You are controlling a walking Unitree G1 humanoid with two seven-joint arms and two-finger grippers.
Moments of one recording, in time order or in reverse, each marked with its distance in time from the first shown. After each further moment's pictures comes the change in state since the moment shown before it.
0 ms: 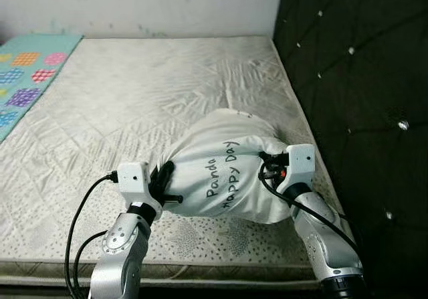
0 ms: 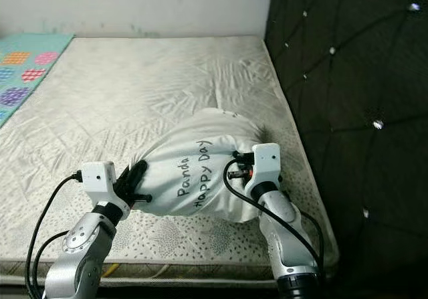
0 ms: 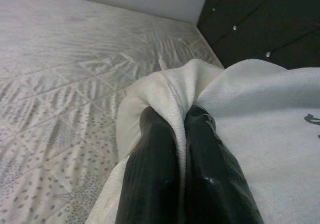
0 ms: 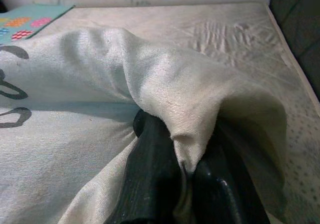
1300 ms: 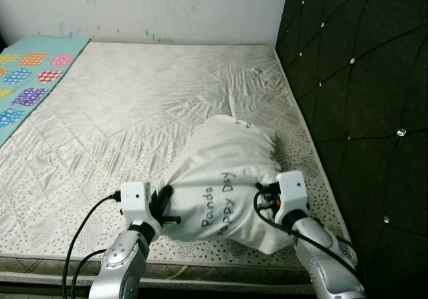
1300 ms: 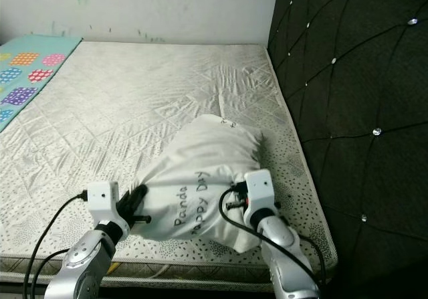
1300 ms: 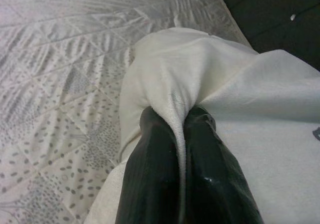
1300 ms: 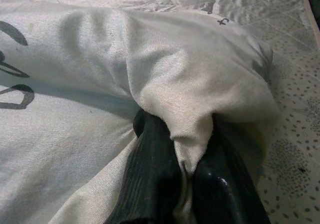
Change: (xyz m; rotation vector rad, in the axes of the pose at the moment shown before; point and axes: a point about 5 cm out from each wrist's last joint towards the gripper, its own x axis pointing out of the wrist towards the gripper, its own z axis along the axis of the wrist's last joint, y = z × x) left arm -0.015 0.013 -0.038 -0.039 0.178 0.066; right arm -0.025 0.003 -0.048 -0.072 0.214 0.024
